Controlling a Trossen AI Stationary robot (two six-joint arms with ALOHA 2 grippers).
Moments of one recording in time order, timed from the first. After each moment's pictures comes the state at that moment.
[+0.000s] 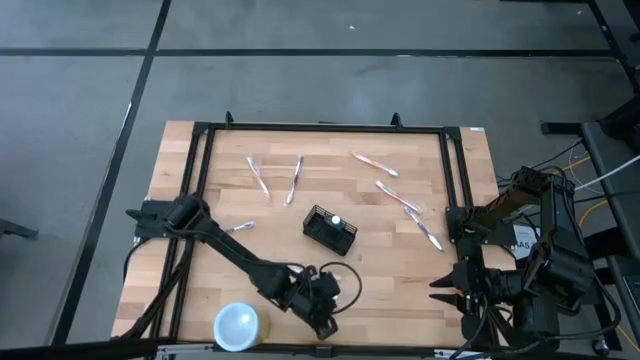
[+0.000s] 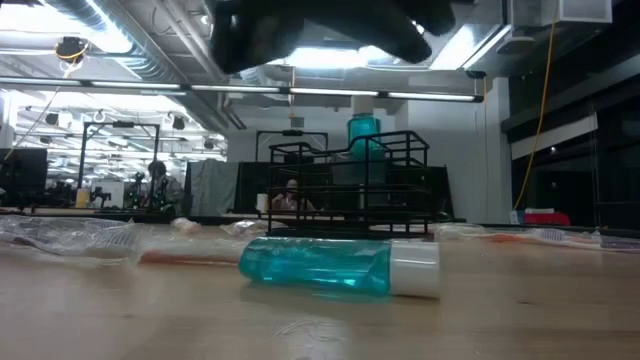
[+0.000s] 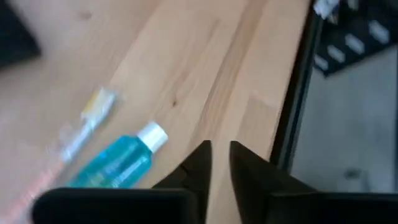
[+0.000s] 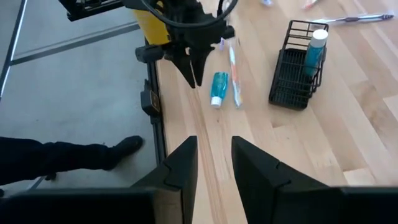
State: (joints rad) left arm -0.55 2.08 1.65 -0.47 -0.30 -0.94; right arm 1.15 1.55 1.87 -1.46 0.70 1.24
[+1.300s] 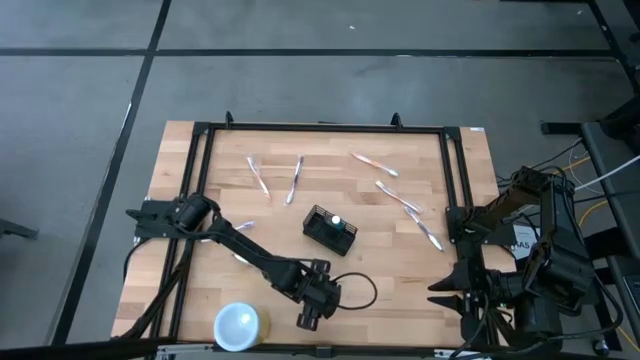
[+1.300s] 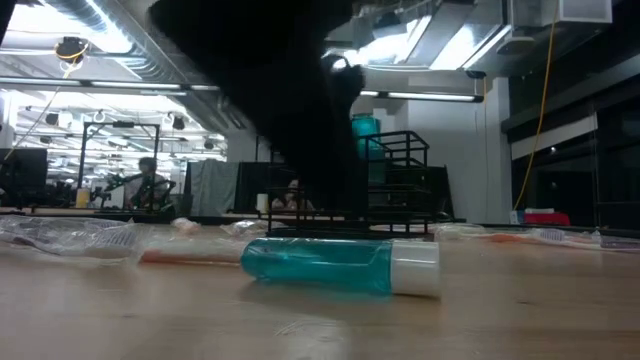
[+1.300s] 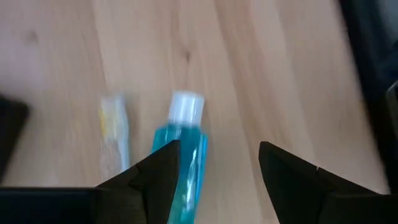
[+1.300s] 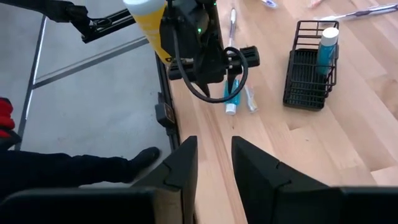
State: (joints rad) left arm -0.49 2.15 1.67 -0.60 -0.14 -0.28; right arm 1.15 1.55 1.87 -1.40 0.72 1.30
